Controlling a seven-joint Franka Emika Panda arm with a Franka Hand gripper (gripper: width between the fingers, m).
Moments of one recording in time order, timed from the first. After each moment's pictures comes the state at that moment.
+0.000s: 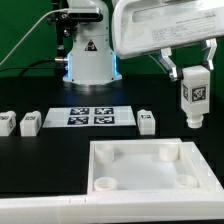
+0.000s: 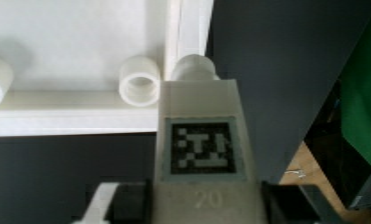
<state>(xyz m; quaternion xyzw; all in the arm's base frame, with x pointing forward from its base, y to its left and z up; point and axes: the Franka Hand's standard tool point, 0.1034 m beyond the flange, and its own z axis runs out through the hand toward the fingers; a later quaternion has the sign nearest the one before) 0.566 0.136 0.160 -0.98 -0.04 -0.20 0.08</state>
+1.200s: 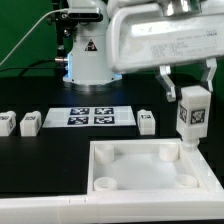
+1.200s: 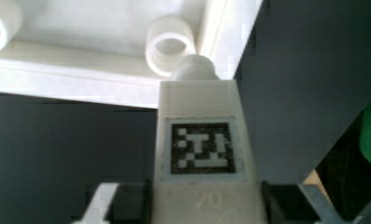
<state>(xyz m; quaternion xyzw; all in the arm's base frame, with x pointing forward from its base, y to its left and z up) 0.614 0.125 0.133 -0.97 -0.09 -0.21 0.05</state>
